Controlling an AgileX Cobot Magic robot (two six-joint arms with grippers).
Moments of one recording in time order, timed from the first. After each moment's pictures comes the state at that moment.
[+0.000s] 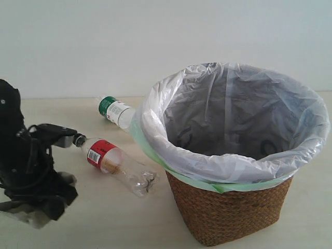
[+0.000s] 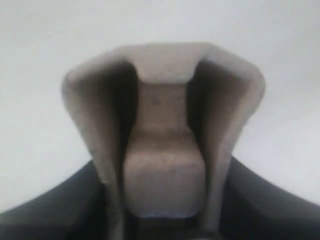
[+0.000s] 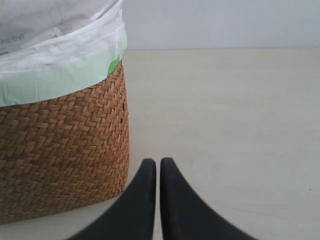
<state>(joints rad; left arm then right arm) -0.32 1.72 -0.95 -0.11 0.85 0.19 0.11 0.00 0.00 0.18 0.35 -0.13</state>
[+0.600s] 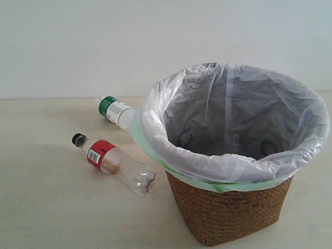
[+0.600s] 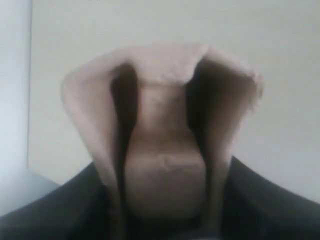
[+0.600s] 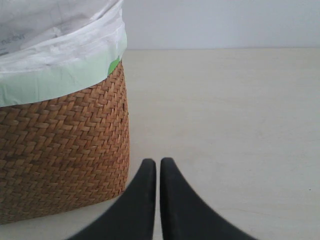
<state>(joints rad) -0.12 1.30 -0.96 0.56 1.22 -0.42 0.11 0.00 0.00 0.18 0.35 -0.13</state>
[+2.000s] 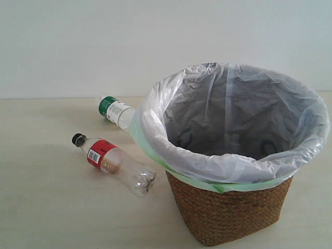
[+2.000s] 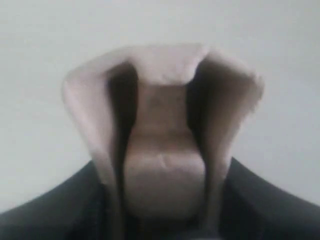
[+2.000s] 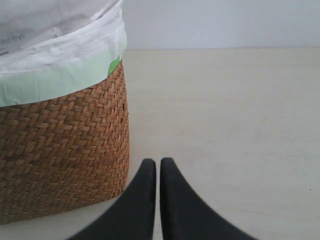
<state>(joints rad) -0.11 1.45 -1.21 0.34 1.21 -0.29 0.11 0.00 0.00 0.18 0.35 -0.13</state>
